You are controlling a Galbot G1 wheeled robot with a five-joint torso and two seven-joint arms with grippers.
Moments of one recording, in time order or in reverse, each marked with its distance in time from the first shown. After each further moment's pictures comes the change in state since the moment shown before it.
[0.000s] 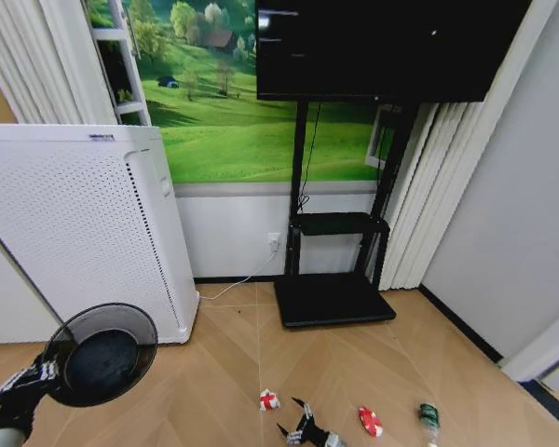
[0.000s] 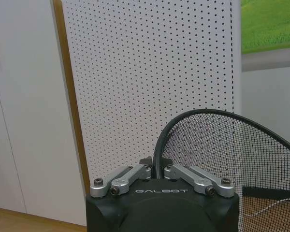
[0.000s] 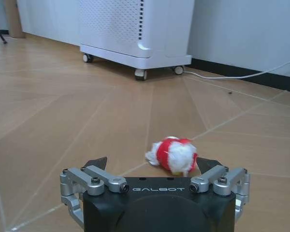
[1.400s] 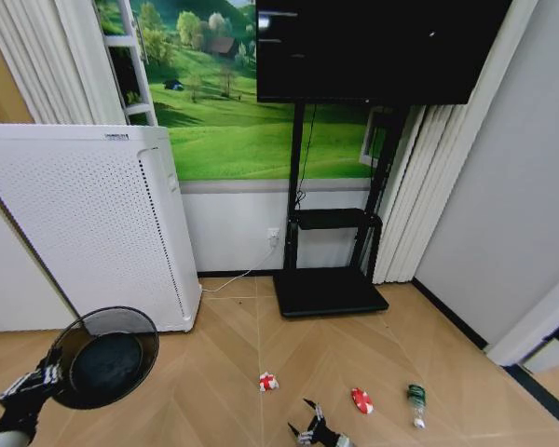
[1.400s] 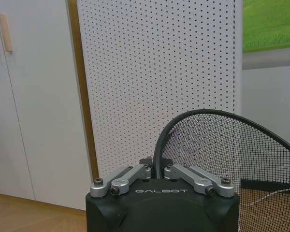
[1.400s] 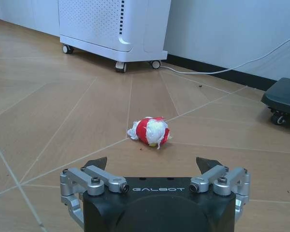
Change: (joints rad) left arm -0.012 0.005 0.013 0.040 -0.010 -0.024 0.016; right arm -0.004 -0.044 0.116 0.017 -0.033 0.000 0.024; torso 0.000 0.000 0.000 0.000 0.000
